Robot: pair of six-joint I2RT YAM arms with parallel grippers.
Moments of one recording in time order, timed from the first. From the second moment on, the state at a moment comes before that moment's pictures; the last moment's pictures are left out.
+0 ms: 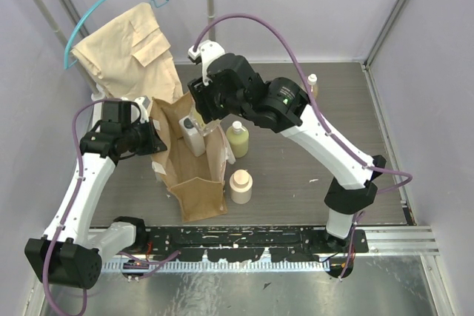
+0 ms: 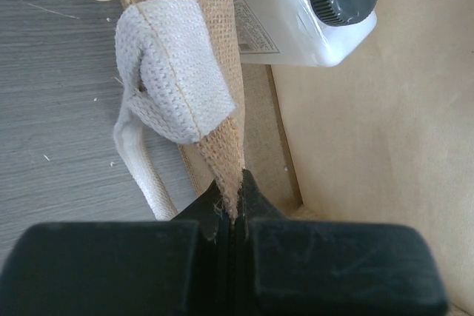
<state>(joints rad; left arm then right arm) -0.13 1.05 1.02 -0.85 0.29 -0.29 1.04 1.79 2.37 -1.09 0.30 0.20</state>
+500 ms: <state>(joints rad) -0.13 1.05 1.05 -0.91 0.25 -0.28 1.09 1.98 2.40 -1.00 0.24 0.22</state>
